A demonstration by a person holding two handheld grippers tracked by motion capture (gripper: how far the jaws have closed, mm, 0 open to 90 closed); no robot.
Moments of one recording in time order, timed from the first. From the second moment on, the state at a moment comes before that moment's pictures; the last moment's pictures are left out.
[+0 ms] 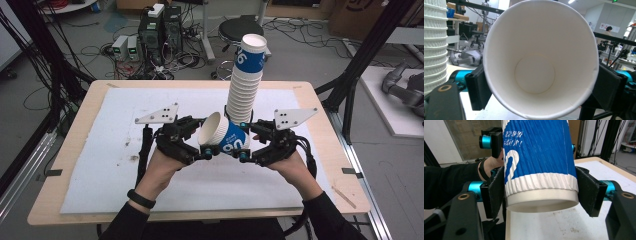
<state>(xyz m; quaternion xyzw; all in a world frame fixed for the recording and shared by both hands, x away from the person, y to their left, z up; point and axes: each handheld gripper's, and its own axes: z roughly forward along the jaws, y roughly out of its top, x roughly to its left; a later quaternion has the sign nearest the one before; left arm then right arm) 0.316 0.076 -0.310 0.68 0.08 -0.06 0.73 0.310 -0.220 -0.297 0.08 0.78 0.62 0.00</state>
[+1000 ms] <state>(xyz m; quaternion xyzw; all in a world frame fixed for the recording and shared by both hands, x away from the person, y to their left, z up) 0.310 0.071 -0.298 0.80 0.08 0.00 0.60 0.309 -0.211 -0.301 0.07 0.85 0.52 0.02</state>
